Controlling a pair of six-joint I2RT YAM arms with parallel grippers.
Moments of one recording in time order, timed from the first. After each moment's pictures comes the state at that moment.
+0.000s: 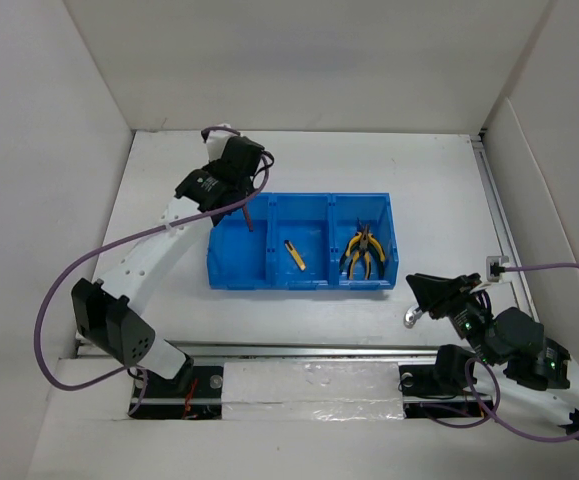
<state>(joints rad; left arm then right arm) -0.55 1.48 1.54 -0.83 -0.58 -0.71 1.19 0.01 0.54 -0.54 0.75 0.64</state>
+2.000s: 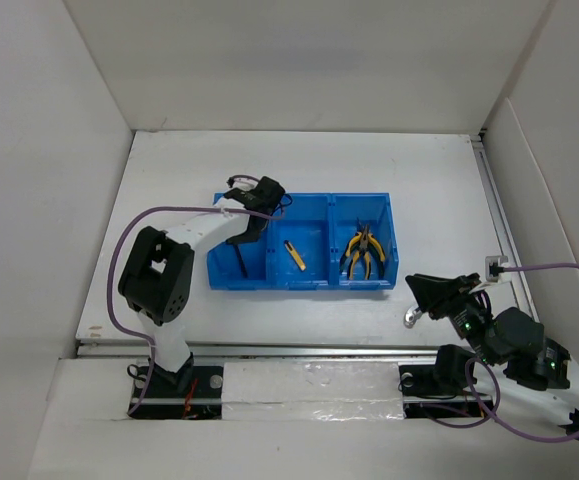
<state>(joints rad) -0.56 1.79 1.29 -0.83 -0.61 -0.69 1.19 0.01 0.54 -0.54 0.74 0.63</state>
